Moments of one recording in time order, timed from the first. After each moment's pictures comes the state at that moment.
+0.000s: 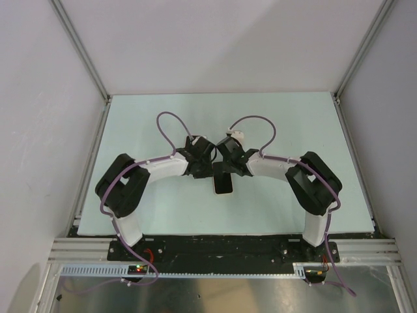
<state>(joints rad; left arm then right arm) -0.70 1.79 1.05 -0.32 -0.11 -0.74 0.77 1.89 1.14 -0.21 0.30 0.66</state>
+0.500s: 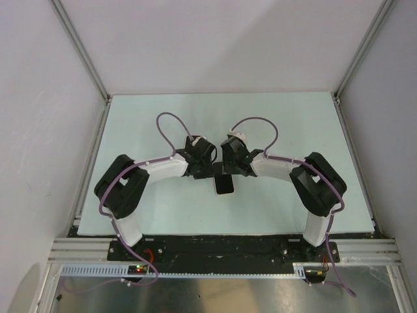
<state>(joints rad) -0.70 1.77 1.04 -0.32 -0.12 -0.75 0.75 1.84 1.10 -0.19 0.23 0.63</state>
